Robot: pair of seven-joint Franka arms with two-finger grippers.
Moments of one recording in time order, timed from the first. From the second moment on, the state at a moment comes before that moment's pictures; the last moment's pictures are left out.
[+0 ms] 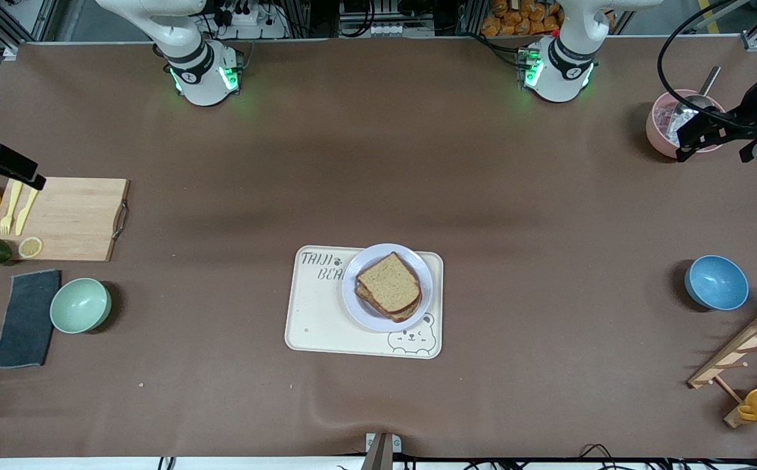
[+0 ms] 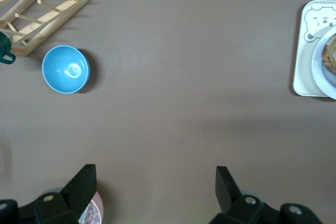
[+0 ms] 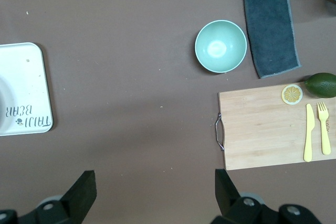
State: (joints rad) left arm -0.11 -0.08 0.03 -1.61 0.05 1.56 -0.04; right arm -0.06 0.00 -0.04 -1.57 0.02 1.57 0.05
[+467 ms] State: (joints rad) left arm -0.13 -0.01 0.03 -1.55 0.05 1.52 -0.04; right arm -0.06 0.00 -0.04 -1.57 0.02 1.57 0.05
